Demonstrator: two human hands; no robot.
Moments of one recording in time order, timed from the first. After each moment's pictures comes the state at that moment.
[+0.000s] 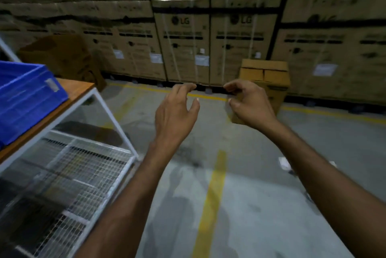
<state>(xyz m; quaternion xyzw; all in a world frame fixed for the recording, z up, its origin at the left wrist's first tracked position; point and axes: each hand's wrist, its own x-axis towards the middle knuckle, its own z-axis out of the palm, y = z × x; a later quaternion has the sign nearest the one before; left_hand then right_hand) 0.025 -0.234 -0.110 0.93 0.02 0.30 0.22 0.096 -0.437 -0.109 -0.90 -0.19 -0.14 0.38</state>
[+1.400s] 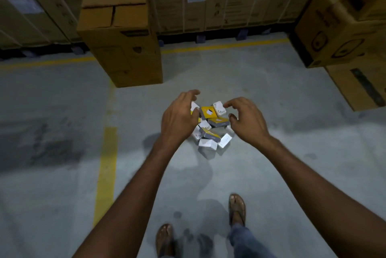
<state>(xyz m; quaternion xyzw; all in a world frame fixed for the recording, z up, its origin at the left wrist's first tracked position) 0.262 -0.886 -0.375 0.93 -0.16 0.01 0.34 0.212 -1.101 -0.392 -0.96 0.08 -0.04 0.26</state>
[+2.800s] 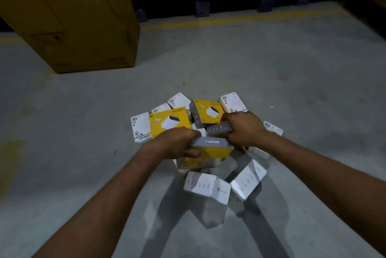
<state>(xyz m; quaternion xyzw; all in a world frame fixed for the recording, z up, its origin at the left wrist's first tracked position) 0.487 -1.011 -1.029 0.89 -0.39 -0.22 0.07 0.467 -1.255 -1.040 -0.99 -0.07 0.10 0.06</state>
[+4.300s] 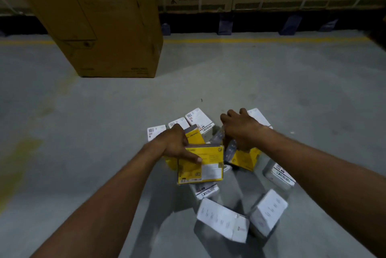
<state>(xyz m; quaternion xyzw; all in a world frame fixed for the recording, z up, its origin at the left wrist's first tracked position) 0.546 -0.956 -1.038 0.94 -0.14 -0.28 0.11 0.540 -1.203 -1.011 -0.92 -0.27 0.13 -0.25</state>
